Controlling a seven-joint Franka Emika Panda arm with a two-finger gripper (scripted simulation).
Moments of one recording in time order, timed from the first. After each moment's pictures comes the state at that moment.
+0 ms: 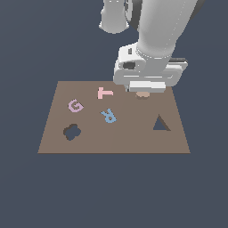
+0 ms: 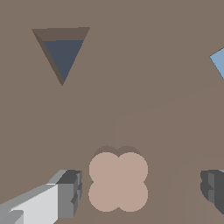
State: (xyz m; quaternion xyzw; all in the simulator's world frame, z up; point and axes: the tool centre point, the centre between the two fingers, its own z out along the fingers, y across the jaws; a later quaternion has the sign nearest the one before) arm -0.066 0.099 0.070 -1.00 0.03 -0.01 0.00
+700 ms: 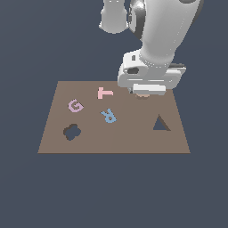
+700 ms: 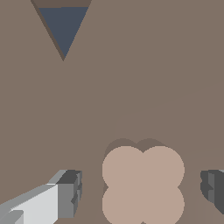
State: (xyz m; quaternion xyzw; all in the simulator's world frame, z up) arm -0.079 0.113 0.042 -1.00 0.03 0.00 0.00
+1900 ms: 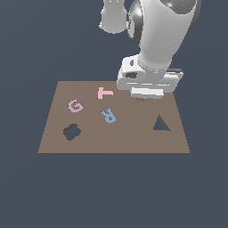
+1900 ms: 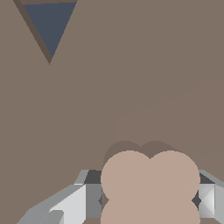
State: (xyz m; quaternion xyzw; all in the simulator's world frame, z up) arm -0.073 0.110 0.031 -1.00 0.04 0.00 0.00
